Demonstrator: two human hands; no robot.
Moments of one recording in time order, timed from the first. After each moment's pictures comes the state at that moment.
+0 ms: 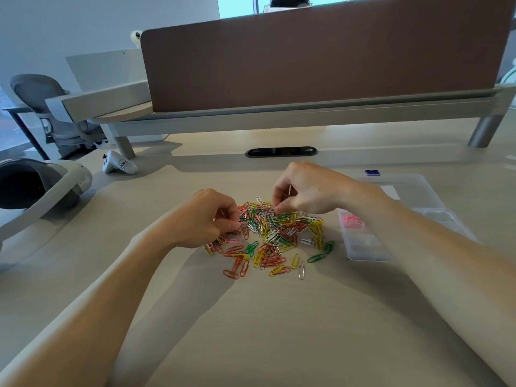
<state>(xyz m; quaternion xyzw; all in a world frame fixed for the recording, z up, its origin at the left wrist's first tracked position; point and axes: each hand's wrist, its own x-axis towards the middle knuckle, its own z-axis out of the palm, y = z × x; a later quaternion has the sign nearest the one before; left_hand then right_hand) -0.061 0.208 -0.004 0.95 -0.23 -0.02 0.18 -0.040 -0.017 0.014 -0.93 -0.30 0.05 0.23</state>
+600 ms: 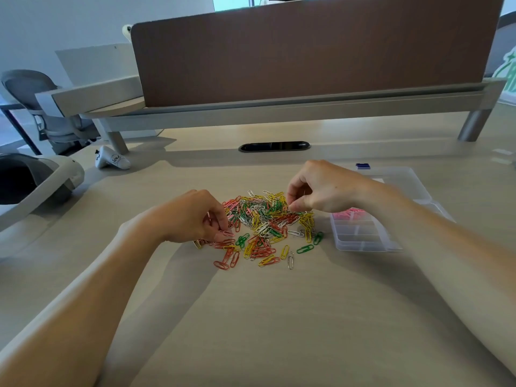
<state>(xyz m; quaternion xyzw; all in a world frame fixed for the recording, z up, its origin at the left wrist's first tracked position) -0.060 0.210 -0.006 0.96 -0.23 -0.09 0.10 -0.052 -0.053 0.003 -0.93 -0.27 0.05 0.24</state>
